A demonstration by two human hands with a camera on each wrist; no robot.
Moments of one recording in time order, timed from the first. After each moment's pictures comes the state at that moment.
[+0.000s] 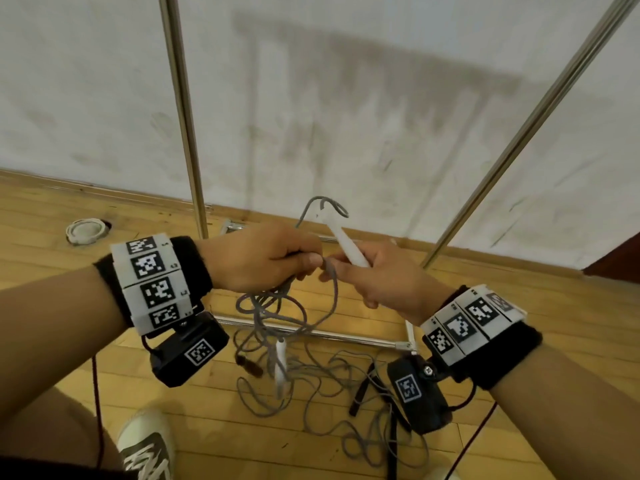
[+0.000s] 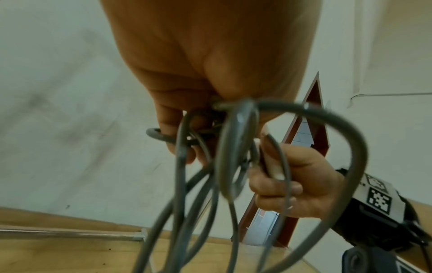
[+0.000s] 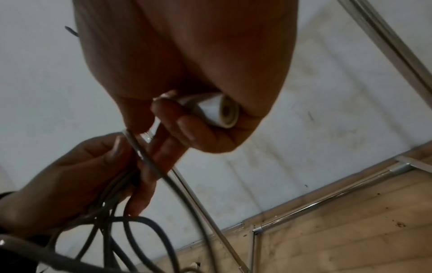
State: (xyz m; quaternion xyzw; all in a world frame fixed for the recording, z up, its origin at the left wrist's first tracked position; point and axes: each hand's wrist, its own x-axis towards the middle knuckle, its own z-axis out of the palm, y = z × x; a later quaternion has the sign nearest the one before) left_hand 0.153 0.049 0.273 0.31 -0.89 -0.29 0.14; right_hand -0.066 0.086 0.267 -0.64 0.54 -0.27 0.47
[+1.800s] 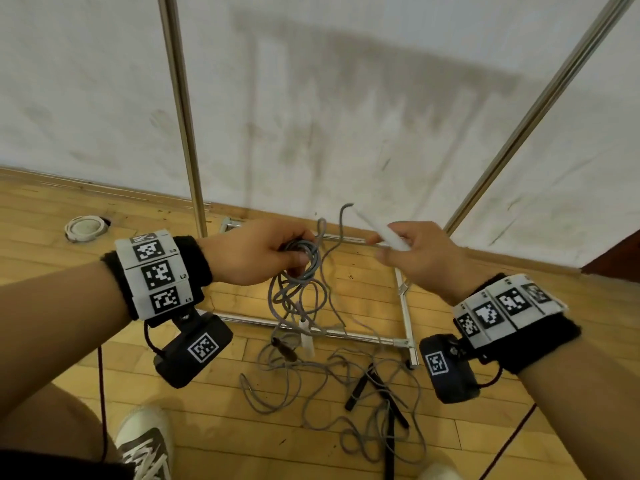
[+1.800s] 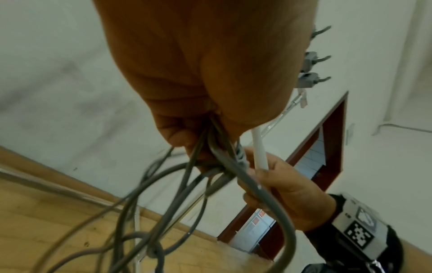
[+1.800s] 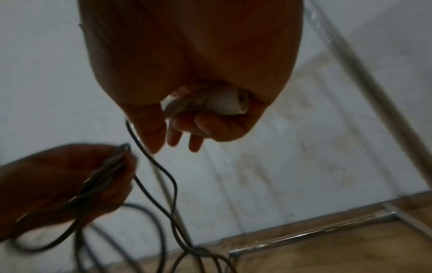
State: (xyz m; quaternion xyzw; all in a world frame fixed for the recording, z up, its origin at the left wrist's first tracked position) left_hand 0.150 0.048 0.264 0.38 -0.83 -0.38 0.17; right_hand -0.116 0.074 0.277 -0.68 0.62 -0.27 0.27
